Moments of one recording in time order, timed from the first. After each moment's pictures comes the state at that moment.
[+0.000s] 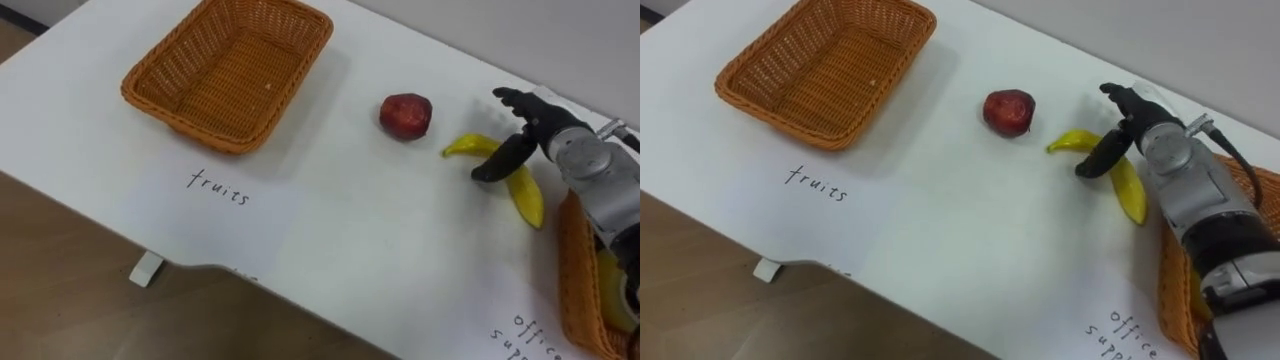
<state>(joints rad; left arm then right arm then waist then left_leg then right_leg) 0.15 0.33 -0.02 0.90 0.07 0.18 0.08 -0.67 -0.64 0.38 0.77 -0.13 0.23 0.11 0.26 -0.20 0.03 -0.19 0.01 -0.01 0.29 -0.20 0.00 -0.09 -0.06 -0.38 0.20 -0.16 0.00</state>
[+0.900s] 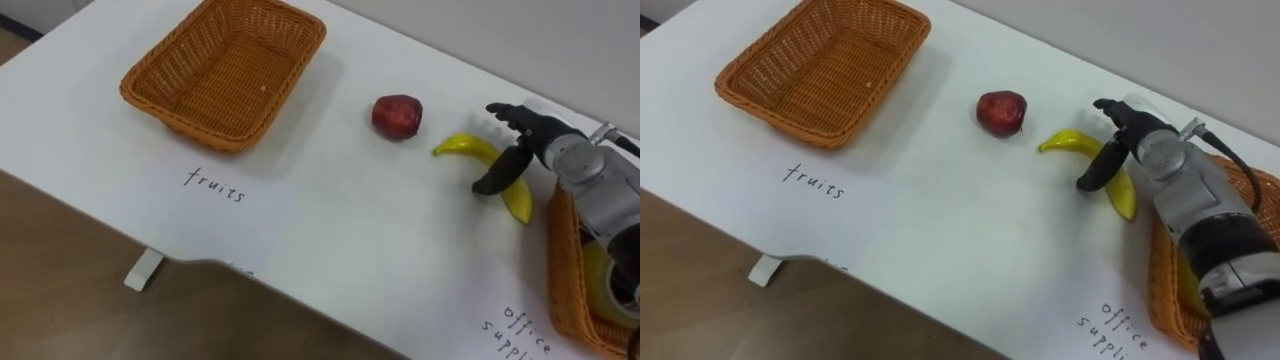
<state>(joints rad) 0.13 0.33 -0.02 0.97 0.07 0.18 0.10 -0.67 -0.63 0.41 0.78 -0.21 0.24 0.16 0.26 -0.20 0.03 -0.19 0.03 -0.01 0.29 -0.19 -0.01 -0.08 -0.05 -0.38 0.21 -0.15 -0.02</state>
